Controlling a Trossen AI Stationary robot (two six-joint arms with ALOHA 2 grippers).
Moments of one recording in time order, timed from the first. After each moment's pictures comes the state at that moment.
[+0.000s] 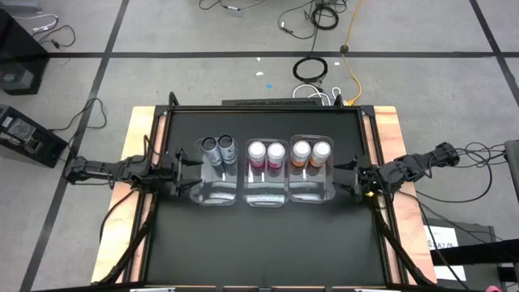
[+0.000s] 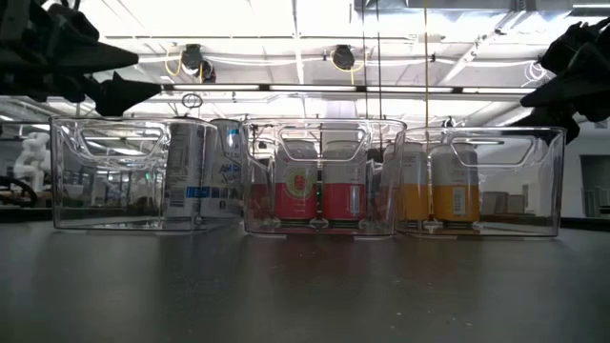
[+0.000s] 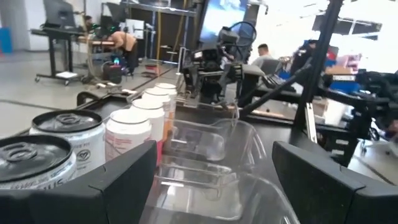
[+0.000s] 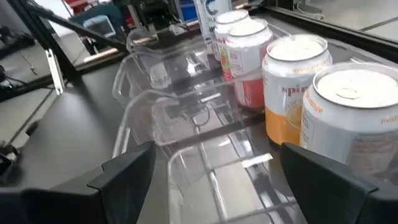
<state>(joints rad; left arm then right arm) -0.12 0.00 0.01 0.04 -0.14 -0.12 0.39 0.00 0.19 -0.53 0.50 0.49</state>
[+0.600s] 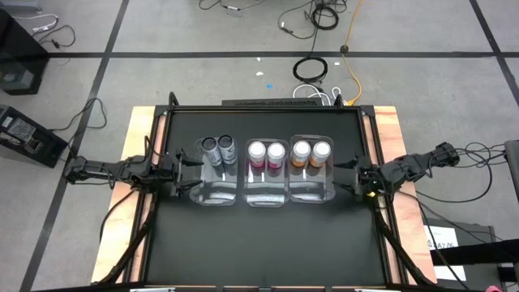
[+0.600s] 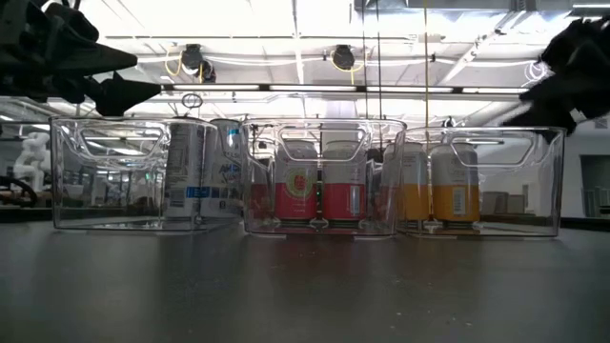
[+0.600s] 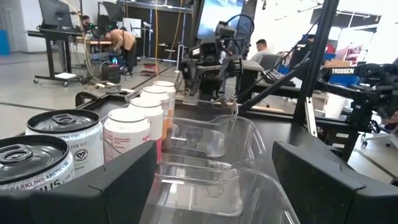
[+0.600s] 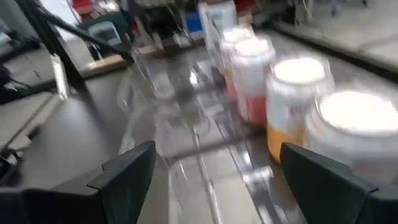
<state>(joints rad) -0.12 0.01 0.01 0.04 -0.13 -0.10 0.39 0.00 0.19 -0.50 0.51 0.43</state>
